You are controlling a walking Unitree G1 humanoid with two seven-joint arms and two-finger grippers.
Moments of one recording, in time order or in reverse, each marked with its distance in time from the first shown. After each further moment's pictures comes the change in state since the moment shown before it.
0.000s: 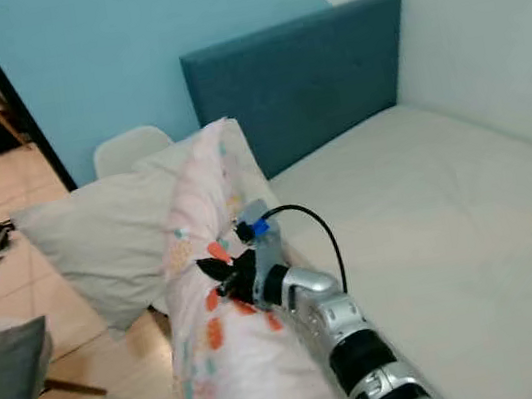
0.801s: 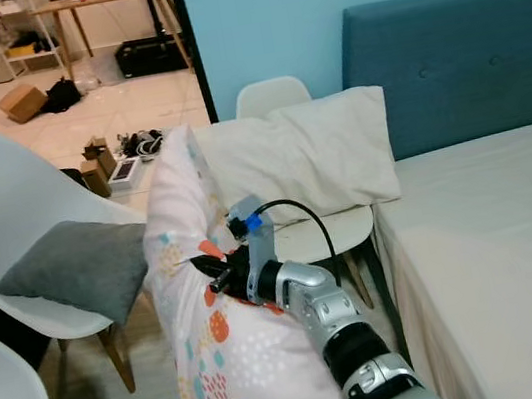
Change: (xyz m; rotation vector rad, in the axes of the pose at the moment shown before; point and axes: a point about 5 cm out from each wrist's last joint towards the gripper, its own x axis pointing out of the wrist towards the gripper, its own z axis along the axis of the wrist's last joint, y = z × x) left arm 0.000 0.005 -0.005 0.023 0.007 0.007; right arm 0.008 0.006 0.003 0.007 -0.009 0.020
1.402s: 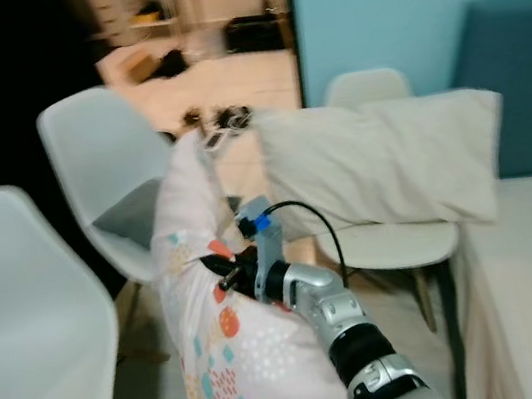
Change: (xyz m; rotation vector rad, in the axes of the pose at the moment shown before) left arm 0.000 -0.005 0.004 0.001 -0.007 -0.008; right arm 0.001 0.002 -0.003 -0.003 0.012 0.016
